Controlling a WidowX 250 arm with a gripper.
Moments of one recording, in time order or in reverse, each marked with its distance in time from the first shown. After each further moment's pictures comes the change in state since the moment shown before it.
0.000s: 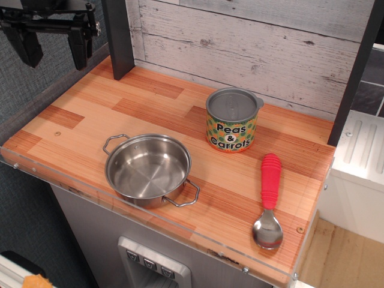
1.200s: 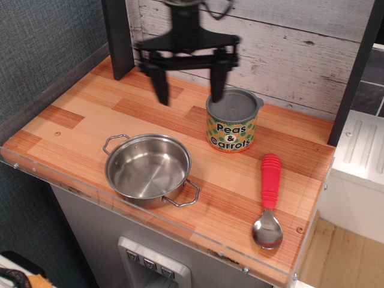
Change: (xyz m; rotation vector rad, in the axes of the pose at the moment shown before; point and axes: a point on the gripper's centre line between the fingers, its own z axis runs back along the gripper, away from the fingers) arm -0.021 -0.172 -0.024 -0.095 0.089 0.165
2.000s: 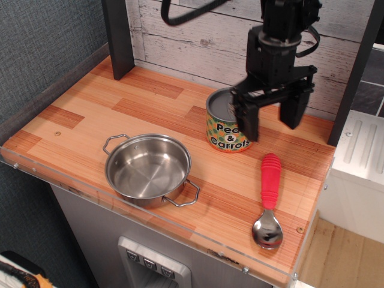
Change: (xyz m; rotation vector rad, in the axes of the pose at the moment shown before) arm -0.008 -0.067 -0.048 0.018 0.105 0.391
